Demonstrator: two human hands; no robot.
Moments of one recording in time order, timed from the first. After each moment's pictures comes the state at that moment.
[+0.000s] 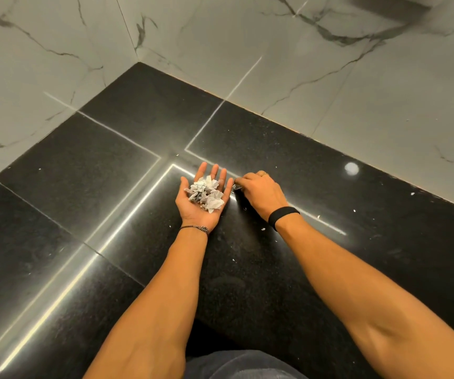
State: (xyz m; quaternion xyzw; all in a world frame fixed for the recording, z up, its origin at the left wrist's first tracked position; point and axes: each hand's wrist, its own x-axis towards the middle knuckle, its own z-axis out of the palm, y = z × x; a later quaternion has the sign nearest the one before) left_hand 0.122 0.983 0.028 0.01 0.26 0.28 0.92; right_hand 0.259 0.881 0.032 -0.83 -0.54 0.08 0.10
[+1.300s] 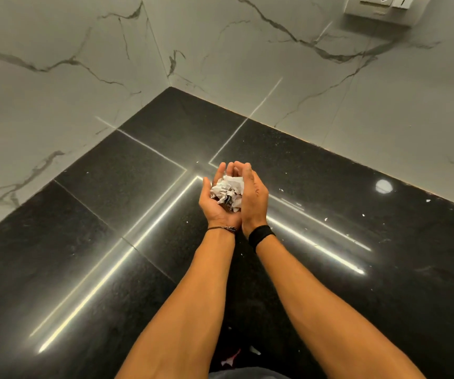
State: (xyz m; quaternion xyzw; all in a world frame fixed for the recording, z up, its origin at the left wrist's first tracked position) left_hand 0.126 0.926 0.090 0.06 0.23 0.38 0.89; right_hand 0.157 0.883 0.107 -0.54 -0.09 0.29 0.79
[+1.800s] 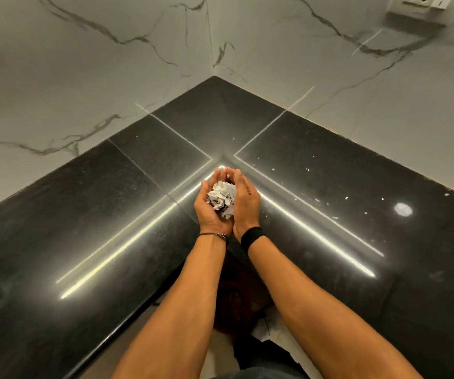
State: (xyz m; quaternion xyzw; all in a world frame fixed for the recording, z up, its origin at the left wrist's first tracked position) left_hand -0.021 0.876 0.091 0.08 0.23 0.45 0.86; right_hand 0.016 0.839 0.112 -0.49 -0.08 0.39 0.77
